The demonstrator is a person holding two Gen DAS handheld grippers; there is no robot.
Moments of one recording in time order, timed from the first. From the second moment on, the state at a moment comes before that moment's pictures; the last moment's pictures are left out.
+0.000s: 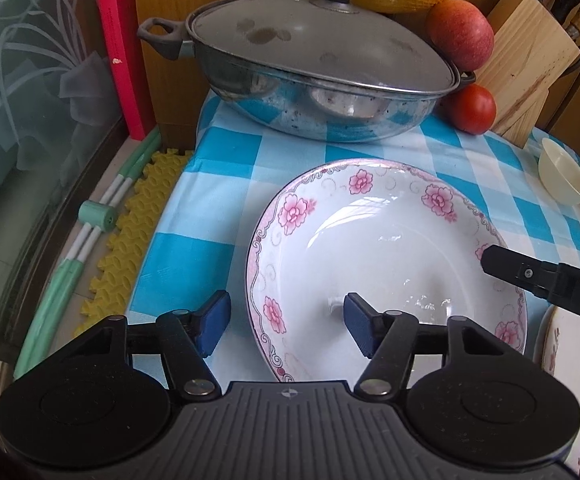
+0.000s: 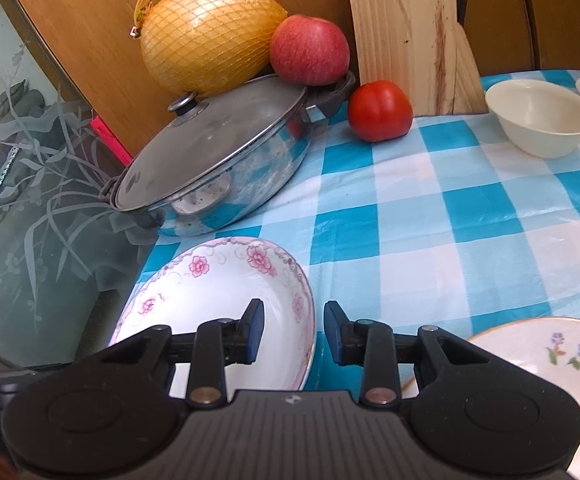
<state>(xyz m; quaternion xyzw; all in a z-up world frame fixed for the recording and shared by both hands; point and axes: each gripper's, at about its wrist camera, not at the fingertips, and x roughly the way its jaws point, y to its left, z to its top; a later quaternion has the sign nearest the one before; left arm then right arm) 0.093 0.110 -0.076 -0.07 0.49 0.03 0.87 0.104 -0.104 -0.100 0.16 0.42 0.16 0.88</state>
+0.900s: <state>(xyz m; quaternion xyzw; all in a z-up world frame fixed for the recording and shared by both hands) 0.109 0.097 -0.079 -0.04 0.47 0.03 0.88 0.111 -0.096 -0.115 0.16 0.45 0.16 0.86</state>
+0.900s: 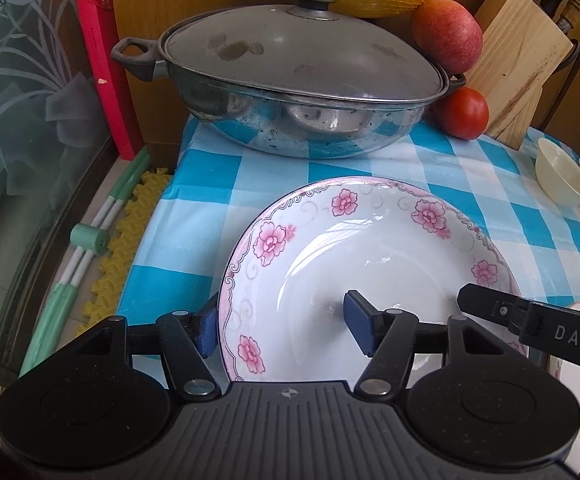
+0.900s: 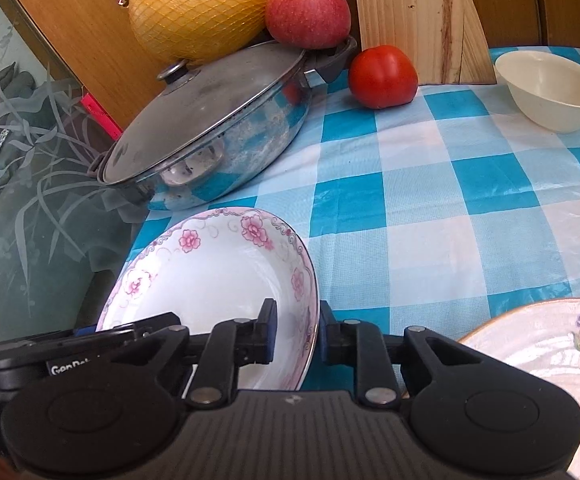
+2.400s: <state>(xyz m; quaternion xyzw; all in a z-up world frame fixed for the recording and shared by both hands) 0.108 0.085 -0.078 -0.01 0.46 0.03 0.89 0.110 -0.100 -0.113 0.16 0.44 0.16 0.87</state>
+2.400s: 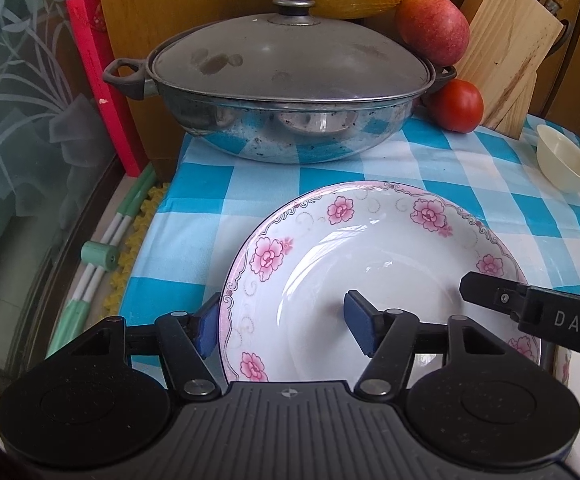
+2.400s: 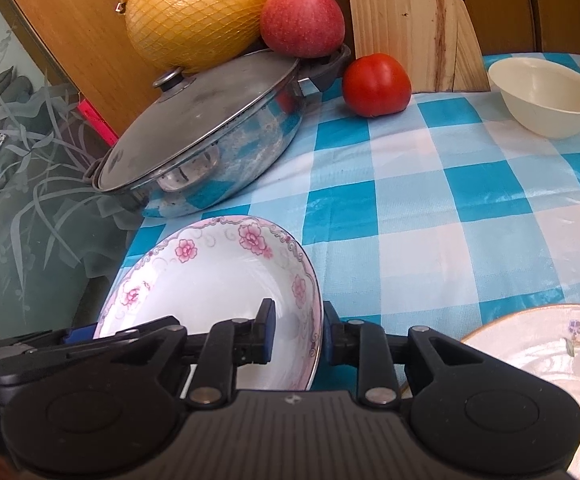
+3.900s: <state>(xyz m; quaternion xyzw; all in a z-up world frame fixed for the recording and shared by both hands) 0.081 0.024 -0.041 0.00 0.42 -0.04 0.91 0.059 -0.163 -0.071 0.17 0.38 0.12 0.90</state>
